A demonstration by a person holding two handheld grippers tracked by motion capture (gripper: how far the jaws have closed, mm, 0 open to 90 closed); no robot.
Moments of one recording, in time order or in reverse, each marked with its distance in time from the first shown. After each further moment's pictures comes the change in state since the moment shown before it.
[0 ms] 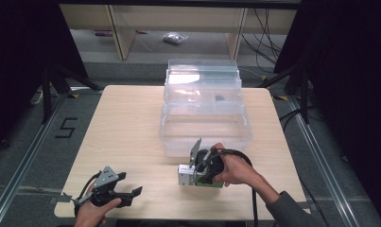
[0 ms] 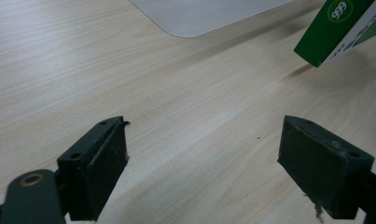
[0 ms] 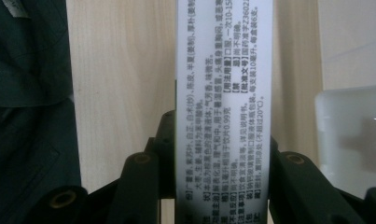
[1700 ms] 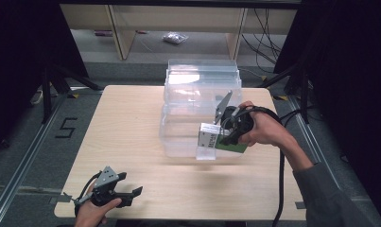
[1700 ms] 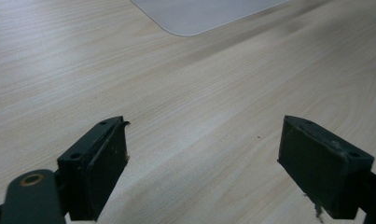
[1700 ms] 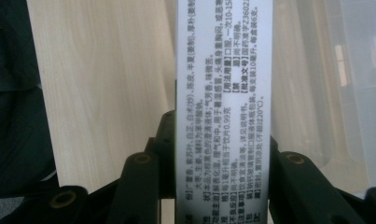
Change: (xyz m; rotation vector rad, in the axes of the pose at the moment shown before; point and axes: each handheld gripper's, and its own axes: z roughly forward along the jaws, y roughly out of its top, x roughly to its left) left arm 0.000 0.000 0.001 0.006 0.001 -0.003; right arm -0.061 -0.028 -0.115 -0.021 -0.105 0.074
